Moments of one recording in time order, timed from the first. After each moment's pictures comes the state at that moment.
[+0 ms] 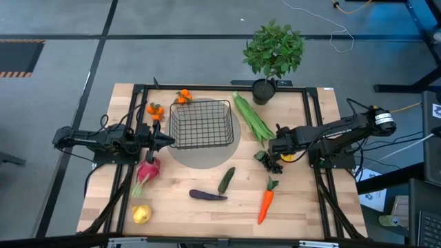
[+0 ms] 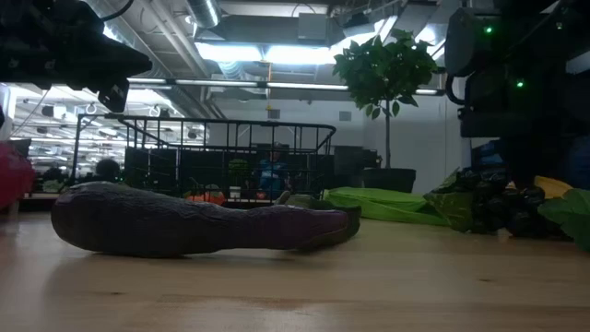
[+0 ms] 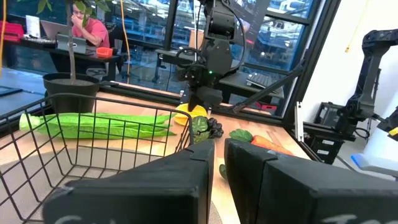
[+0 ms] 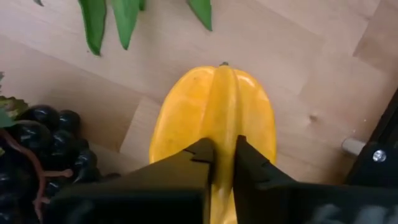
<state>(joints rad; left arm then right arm) -0.06 0.03 0.01 0.17 -0.12 -0.21 0.10 1.31 0.71 -1.00 0.19 1.27</state>
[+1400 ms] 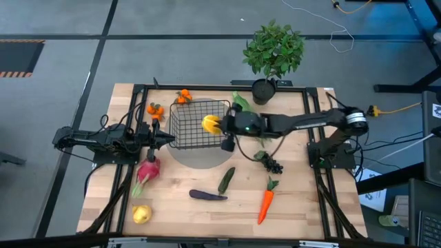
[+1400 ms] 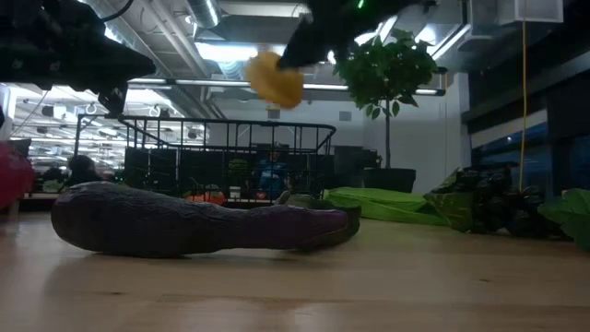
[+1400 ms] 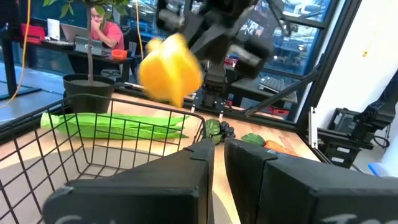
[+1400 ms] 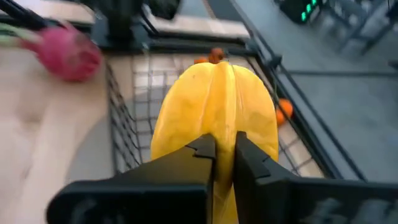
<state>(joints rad) -0.06 0.03 0.01 0.17 -0.18 -0.21 -0.01 1.65 1.22 -0.06 0.29 -0.08</state>
